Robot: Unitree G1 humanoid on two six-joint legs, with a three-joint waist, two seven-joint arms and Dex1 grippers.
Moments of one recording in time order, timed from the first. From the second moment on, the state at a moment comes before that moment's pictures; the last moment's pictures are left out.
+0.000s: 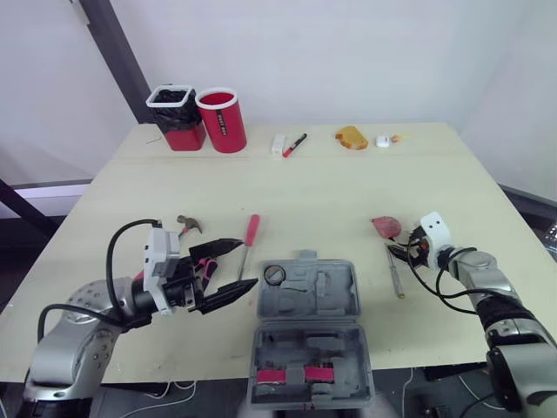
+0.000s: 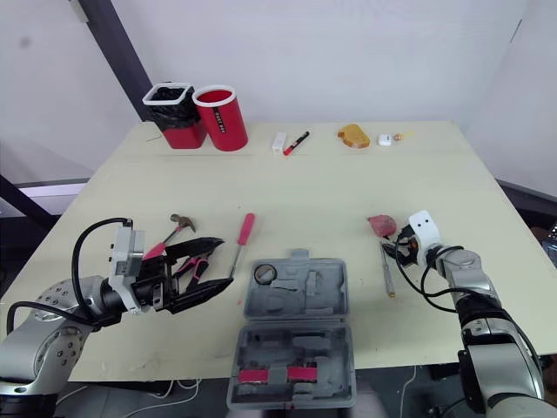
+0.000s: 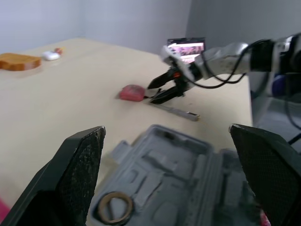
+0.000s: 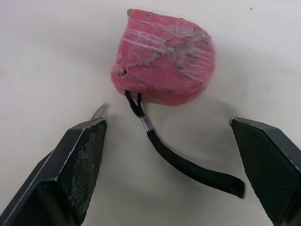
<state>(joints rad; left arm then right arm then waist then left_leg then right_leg) 0.04 0.74 0.27 -0.35 -0.71 0.34 -1.13 -0.64 -0.47 -0.02 0.84 0.08 0.13 0.69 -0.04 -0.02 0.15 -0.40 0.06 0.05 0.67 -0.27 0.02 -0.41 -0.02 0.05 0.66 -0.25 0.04</state>
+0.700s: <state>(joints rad) 0.01 0.74 0.27 -0.34 -0.71 0.35 -1.13 -0.61 -0.44 -0.02 0.82 0.08 0.10 0.69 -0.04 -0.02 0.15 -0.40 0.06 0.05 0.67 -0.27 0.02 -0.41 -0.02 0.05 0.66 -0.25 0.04</state>
